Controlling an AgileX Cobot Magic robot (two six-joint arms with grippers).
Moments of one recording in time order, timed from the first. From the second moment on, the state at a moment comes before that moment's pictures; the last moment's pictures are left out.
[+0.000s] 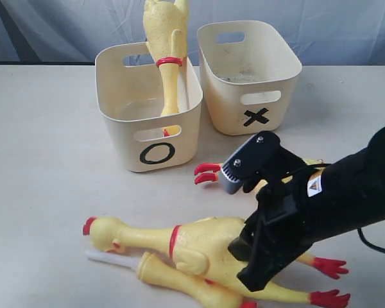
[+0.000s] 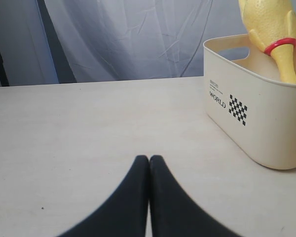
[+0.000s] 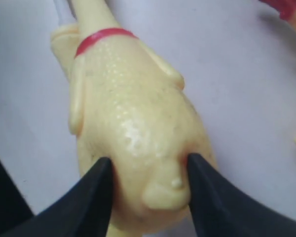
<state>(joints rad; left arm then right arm) -0.04 0.00 0.01 0.00 0.25 0.03 0.74 1.31 -0.64 0.48 0.55 -0.57</state>
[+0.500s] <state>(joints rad) -0.04 0.00 0.01 0.00 0.25 0.03 0.74 1.07 -0.93 0.49 0.63 -0.56</state>
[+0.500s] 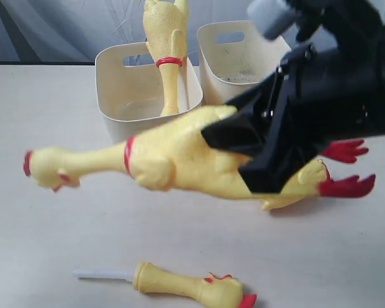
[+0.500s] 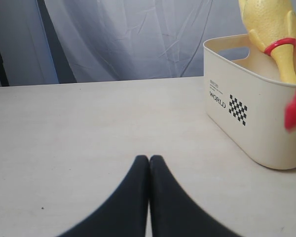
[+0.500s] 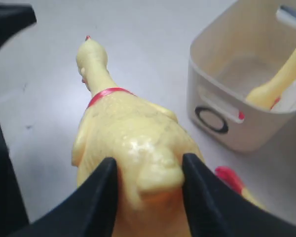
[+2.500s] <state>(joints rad) -0.04 0.00 0.01 0.00 0.25 0.03 0.71 1.80 -1.27 0.57 -0.12 -0.31</state>
